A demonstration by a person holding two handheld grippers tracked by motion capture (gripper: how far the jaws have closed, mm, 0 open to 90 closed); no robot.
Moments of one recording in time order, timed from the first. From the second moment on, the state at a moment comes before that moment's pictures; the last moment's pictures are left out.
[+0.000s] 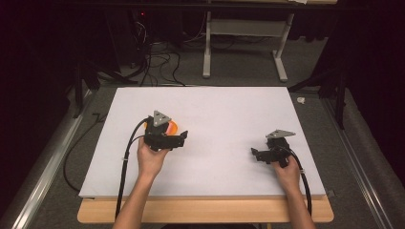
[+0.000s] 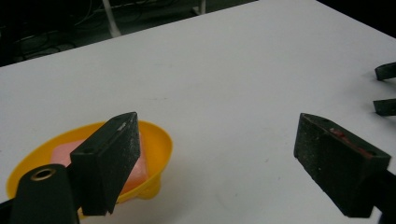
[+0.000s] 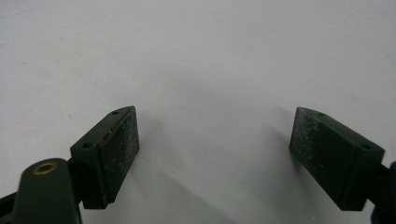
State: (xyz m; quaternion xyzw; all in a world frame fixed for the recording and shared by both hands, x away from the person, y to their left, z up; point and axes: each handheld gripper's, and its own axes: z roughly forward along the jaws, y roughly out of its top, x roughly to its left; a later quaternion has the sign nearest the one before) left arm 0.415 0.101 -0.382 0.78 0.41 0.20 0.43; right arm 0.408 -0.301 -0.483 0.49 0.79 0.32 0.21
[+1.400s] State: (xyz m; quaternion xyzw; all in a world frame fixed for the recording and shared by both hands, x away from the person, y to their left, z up) left arm 0.382 0.078 -0.409 0.81 0.36 0.12 0.45; right arm 0.407 -0.301 -0.483 0.49 0.79 0.32 0.21
